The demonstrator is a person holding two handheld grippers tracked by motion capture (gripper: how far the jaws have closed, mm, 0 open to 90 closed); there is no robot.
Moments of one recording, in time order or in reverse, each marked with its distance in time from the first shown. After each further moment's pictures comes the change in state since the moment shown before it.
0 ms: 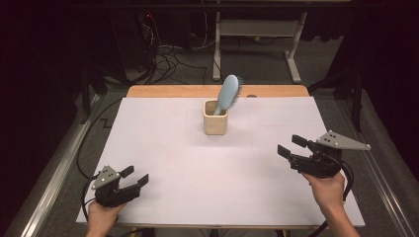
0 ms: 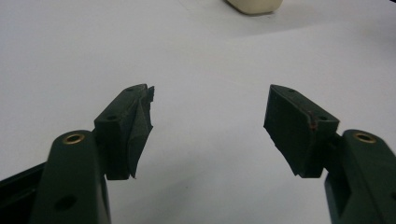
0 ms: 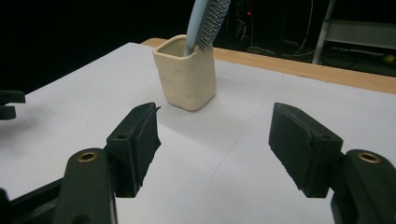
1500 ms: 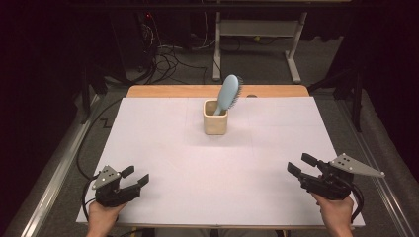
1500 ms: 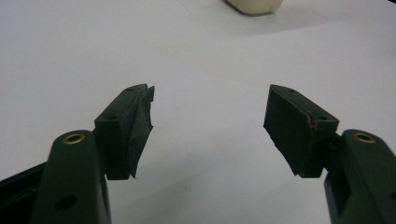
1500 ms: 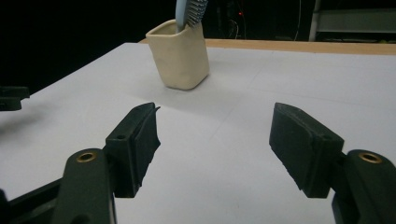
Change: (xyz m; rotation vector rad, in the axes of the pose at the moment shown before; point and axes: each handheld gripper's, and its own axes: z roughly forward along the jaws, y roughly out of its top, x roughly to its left) left arm 0.000 0.000 0.001 0.000 0.001 -0.005; right arm -0.004 -0.051 -0.028 -0.036 -0.020 0.086
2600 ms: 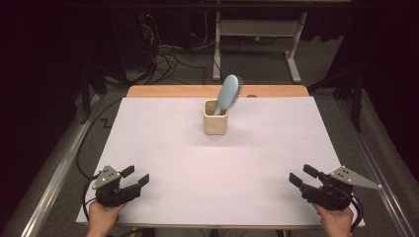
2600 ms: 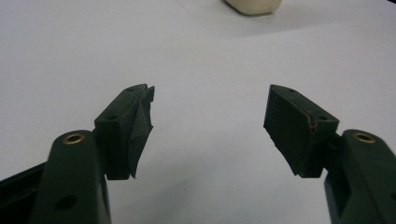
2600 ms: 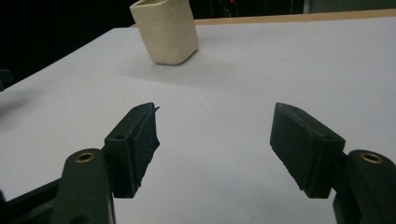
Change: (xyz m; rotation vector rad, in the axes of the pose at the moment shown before) left arm 0.000 0.001 0.001 -0.001 -0.002 0.003; right arm -0.008 -0.035 -0.003 0.028 -0.027 0.035
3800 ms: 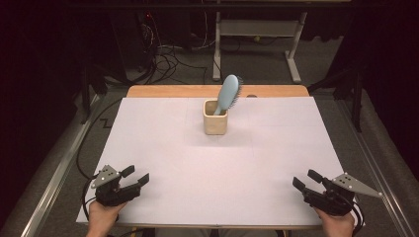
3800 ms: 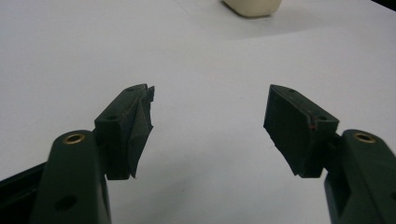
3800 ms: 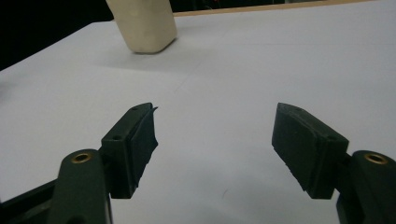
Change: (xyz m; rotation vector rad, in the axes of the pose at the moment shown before) left arm 0.003 0.000 0.000 -0.002 -0.012 -0.020; right arm -0.012 -0.024 -0.002 -0.002 -0.065 0.010
